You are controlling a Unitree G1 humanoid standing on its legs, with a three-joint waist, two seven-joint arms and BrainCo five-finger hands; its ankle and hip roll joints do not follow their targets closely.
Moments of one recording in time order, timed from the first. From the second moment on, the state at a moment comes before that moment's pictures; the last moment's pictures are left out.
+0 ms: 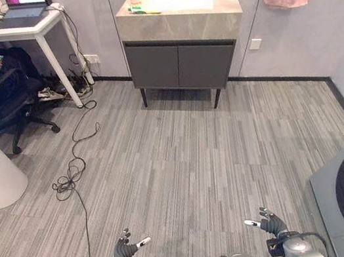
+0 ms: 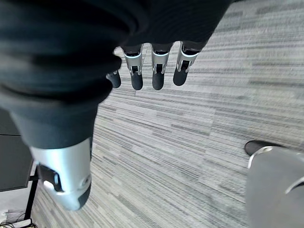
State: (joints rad) left arm -0.02 0.31 -0.29 0.92 -0.23 -0.17 0.13; right arm -0.03 -0.28 0.27 0.93 0.35 -0.13 -0.11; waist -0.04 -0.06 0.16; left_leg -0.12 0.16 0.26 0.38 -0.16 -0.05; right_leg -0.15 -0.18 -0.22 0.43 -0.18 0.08
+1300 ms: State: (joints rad) left arm -0.08 0.28 -0.36 1.03 -0.15 -0.17 0.14; right arm -0.05 -0.36 0.31 0.83 0.22 -0.16 -0.15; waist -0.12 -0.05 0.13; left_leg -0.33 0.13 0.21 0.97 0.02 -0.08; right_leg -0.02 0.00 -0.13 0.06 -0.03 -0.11
